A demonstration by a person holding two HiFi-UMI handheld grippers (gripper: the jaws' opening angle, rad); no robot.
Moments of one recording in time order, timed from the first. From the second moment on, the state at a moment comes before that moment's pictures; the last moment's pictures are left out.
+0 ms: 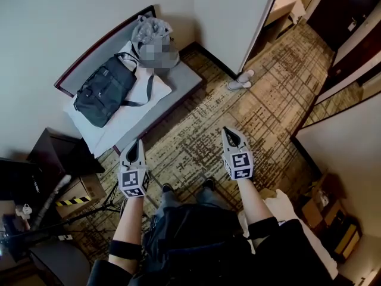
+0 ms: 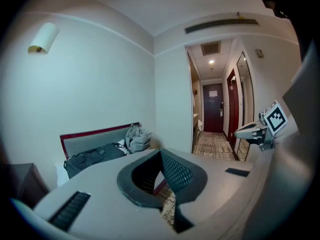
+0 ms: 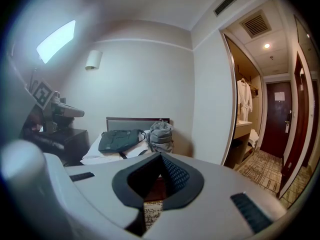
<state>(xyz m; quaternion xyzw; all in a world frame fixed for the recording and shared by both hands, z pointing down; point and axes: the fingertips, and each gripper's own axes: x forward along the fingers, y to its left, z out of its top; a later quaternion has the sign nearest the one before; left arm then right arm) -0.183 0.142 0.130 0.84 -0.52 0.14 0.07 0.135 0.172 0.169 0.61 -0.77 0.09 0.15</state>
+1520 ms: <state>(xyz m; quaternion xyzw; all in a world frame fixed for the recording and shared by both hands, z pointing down) -0.081 0.076 0.282 0.87 -0.44 0.21 0.12 0.125 0.017 0.377 0.58 -0.76 0.26 0.16</state>
